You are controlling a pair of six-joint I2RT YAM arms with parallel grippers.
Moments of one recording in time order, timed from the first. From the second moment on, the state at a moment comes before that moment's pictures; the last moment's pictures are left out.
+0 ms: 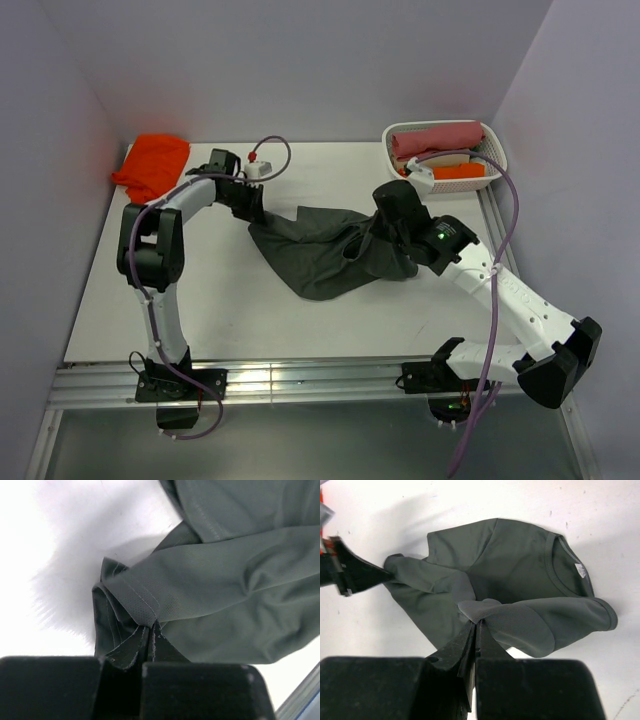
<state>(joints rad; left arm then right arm) -0.21 2.04 1.51 -0.56 0.58 0.16 0.68 1.16 1.20 -0.74 0.48 0.82</state>
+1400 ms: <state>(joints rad) 0.03 1.03 1.67 -0.80 0.35 0.06 0.89 1.26 1.94 -0.90 0.54 0.36</state>
